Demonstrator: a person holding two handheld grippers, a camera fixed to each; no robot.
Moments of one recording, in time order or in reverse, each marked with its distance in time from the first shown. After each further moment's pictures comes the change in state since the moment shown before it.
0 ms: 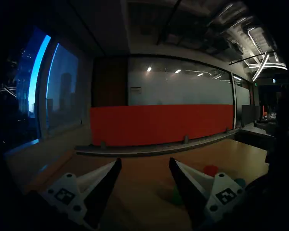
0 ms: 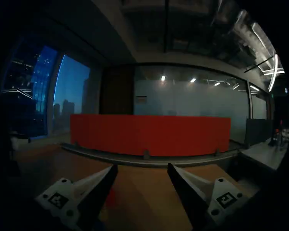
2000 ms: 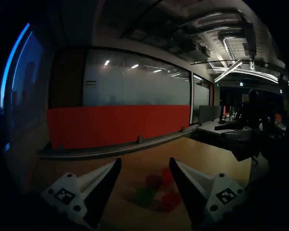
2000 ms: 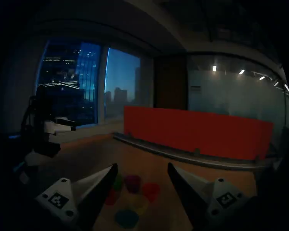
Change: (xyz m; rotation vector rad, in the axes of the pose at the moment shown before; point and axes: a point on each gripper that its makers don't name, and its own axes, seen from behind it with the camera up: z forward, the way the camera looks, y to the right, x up) left arm 0.046 0.061 -0.007 -0.442 -0.068 -0.025; right arm 0.018 -0.090 -0.034 0.509 -0.137 -0.056
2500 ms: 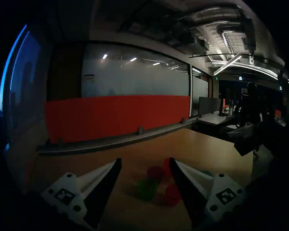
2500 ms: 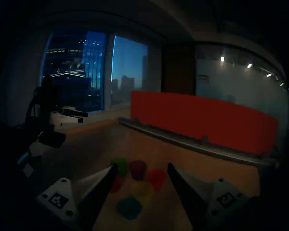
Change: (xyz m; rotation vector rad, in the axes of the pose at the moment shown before) left arm -0.041 -0.005 0.013 -0.012 -0.063 0.014; right arm -0.049 -0.008 0.005 0.064 -0.120 -0.016
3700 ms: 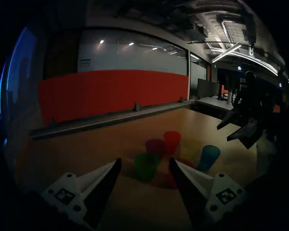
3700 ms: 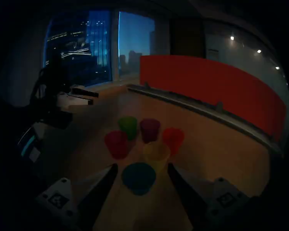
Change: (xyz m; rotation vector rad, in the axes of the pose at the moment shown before) left arm -0.107 0.003 0.028 -0.026 -0.129 0.009; right arm -0.125 -0.025 0.019 0.077 -0.245 0.009
